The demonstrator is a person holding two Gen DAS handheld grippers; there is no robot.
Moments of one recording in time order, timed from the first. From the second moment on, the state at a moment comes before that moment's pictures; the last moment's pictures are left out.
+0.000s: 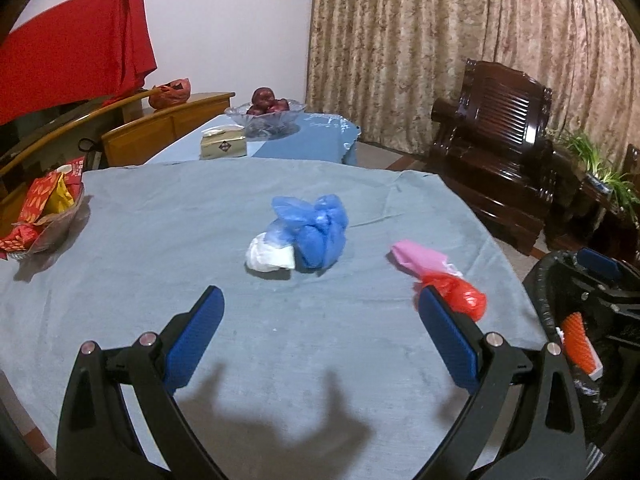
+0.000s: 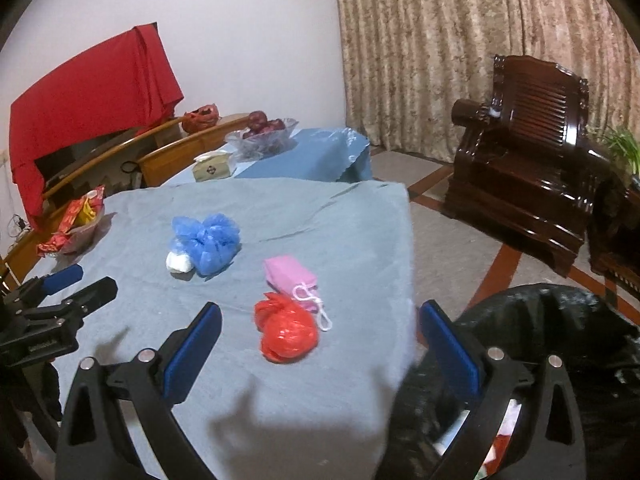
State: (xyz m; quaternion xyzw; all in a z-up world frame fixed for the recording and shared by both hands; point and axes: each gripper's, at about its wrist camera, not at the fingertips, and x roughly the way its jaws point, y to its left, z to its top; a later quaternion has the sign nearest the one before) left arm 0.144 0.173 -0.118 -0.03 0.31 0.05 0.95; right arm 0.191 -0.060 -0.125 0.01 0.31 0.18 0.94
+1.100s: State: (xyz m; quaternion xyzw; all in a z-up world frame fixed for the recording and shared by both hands) left arm 0.175 0.207 -0.158 -0.05 0.35 0.07 0.93; right arm 0.246 0.005 -0.205 0.00 0.40 0.19 0.90
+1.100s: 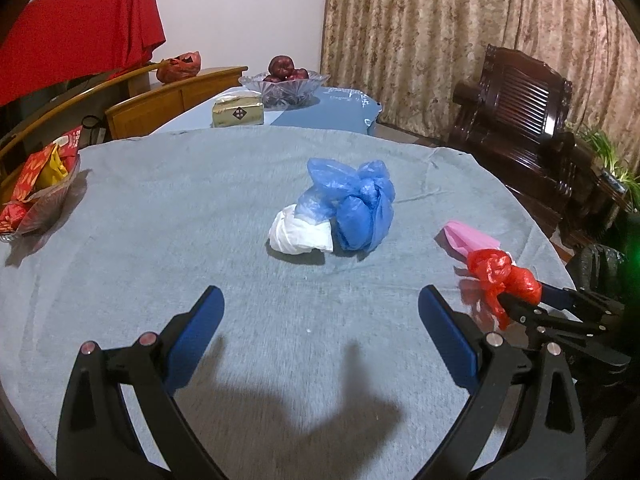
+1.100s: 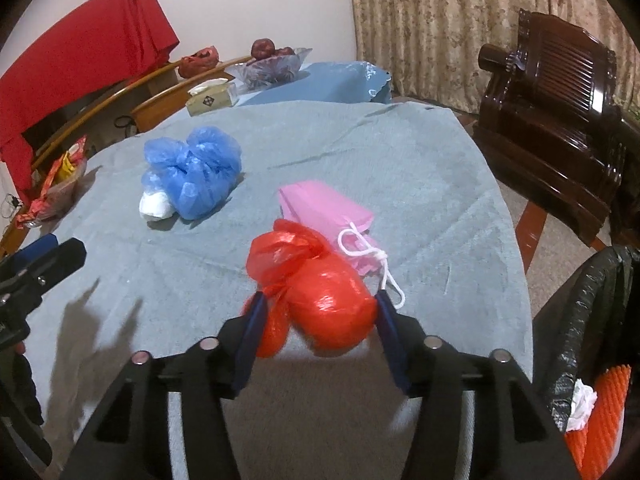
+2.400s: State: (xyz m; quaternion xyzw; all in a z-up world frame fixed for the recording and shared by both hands) left arm 0.223 0.131 -0.141 -0.03 0.33 0.01 0.94; right arm 0.254 -0.077 -0.168 0.06 0.38 0.12 0.92
